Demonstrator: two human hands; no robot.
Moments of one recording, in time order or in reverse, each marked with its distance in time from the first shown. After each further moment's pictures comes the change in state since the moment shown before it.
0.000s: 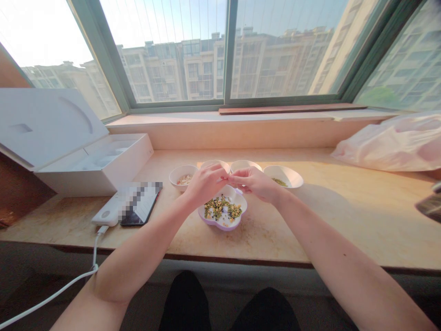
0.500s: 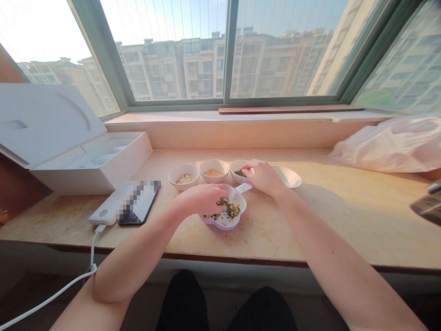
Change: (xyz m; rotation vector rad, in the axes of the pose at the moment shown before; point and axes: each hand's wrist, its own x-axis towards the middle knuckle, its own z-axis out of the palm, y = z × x) left_hand -0.013 0.002 -0.009 0.078 -0.598 0.148; right_hand 0.007 0.010 -0.031 -1.071 0.431 -0.066
